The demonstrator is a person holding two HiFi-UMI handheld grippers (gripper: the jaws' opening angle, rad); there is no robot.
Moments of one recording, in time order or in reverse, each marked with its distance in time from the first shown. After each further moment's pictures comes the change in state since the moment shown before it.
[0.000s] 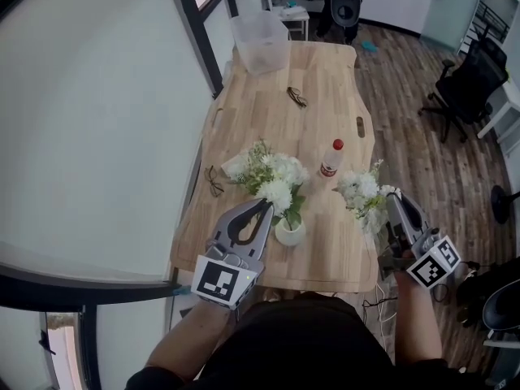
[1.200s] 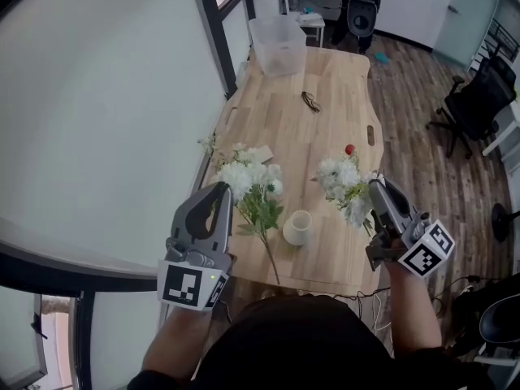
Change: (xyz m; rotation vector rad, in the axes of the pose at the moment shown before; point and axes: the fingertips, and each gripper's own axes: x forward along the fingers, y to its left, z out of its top) left arm -0.074 0.070 0.071 0.107 -0.144 0.254; right arm 0.063 0.063 0.004 0.007 0.016 0.214
